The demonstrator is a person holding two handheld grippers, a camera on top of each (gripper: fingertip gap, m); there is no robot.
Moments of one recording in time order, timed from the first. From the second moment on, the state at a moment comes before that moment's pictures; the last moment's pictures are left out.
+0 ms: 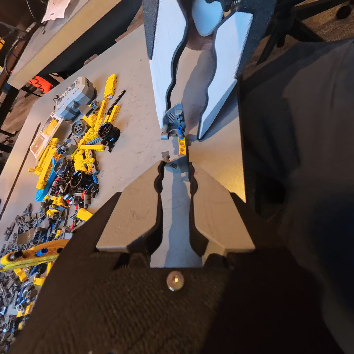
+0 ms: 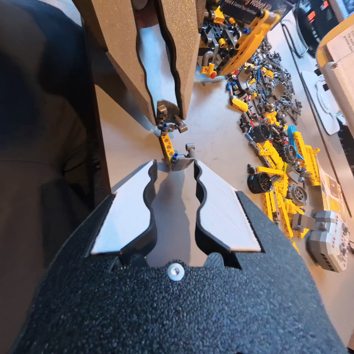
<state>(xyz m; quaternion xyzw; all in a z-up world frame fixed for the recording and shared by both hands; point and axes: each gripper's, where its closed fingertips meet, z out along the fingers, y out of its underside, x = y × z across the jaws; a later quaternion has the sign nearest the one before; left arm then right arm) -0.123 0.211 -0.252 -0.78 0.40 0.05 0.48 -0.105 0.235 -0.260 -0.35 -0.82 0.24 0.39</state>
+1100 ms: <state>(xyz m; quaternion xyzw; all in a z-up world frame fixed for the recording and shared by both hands) -0.165 0.210 -0.257 -0.67 0.48 0.36 0.43 -0.117 0.232 -0.264 -0.51 -0.74 0.29 0.32</state>
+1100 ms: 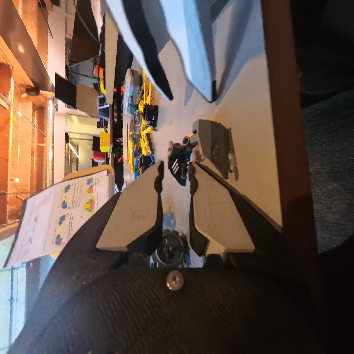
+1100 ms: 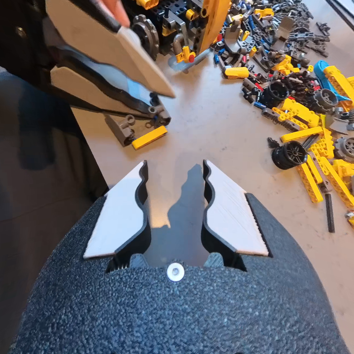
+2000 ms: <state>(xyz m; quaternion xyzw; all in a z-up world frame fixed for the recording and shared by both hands) -0.211 0.181 -0.237 -0.75 0.36 0.30 0.46 -0.167 0.183 -0.226 -0.39 -0.78 0.44 0.21</state>
